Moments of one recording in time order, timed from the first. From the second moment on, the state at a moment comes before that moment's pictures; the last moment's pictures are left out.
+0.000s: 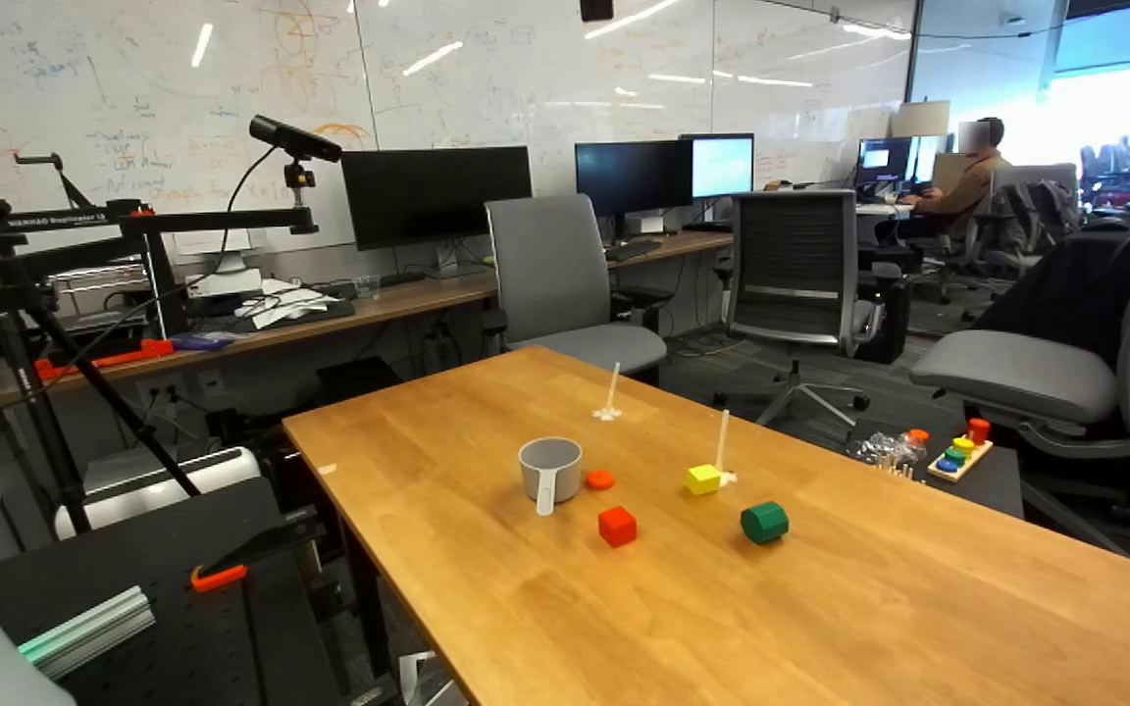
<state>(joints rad) -0.03 -0.46 -0.24 -2.27 -0.02 1.95 -0.35</state>
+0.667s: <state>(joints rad) 0.03 -0.03 -0.05 -2.13 -0.02 2.15 -0.17</state>
